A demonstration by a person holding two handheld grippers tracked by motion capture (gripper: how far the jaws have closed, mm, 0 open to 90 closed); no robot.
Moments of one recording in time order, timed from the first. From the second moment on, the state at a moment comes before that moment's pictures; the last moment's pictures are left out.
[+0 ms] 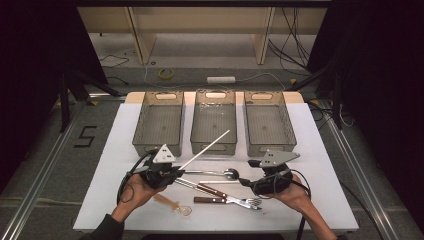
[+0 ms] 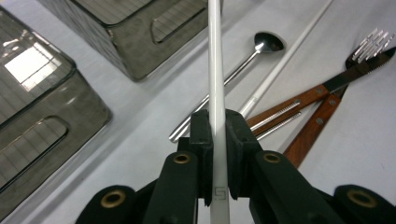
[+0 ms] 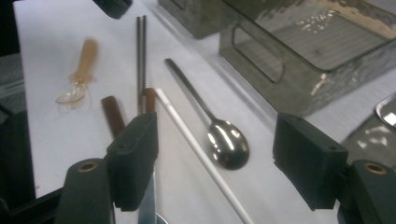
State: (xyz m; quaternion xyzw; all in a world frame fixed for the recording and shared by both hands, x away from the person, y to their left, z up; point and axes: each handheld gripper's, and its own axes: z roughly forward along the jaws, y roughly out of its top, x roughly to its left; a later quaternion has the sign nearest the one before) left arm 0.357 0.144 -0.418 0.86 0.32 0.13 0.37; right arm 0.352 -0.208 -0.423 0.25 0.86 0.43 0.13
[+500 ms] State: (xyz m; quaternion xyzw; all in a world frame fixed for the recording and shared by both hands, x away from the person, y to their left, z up) left arm 0.384 0.167 -0.405 0.83 0.38 0.15 0.38; right arm 0.346 -0.215 -0.427 0.28 0.84 0.45 0.13
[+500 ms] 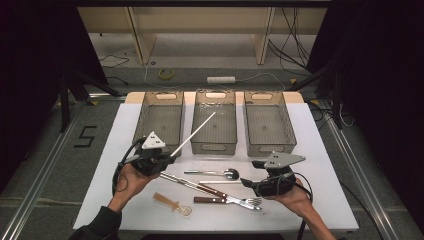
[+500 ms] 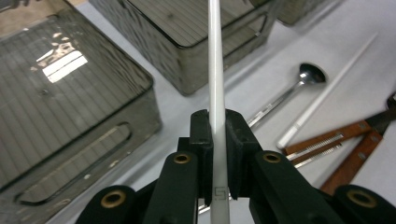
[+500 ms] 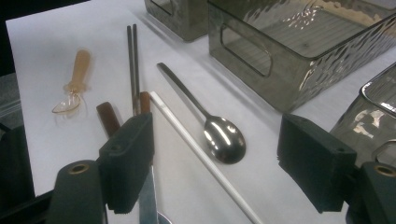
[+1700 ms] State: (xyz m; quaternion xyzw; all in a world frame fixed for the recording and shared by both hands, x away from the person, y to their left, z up) left arm 0.480 0.218 -0.411 0.75 0.52 0.18 0.38; right arm 0.341 -0.214 -0.428 0.27 0.84 0.45 0.11
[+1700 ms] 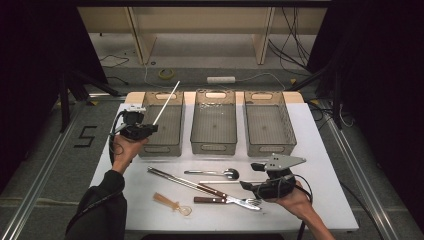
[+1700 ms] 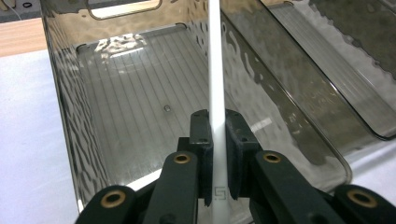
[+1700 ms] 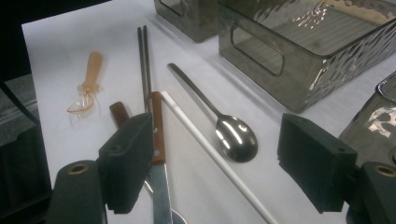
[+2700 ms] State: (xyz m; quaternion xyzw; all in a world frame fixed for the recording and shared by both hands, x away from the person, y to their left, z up) left arm 0.482 0.220 -0.420 0.75 0.52 0.19 0.36; right arm 0.341 -0.212 -0.428 0.26 0.85 0.45 0.11
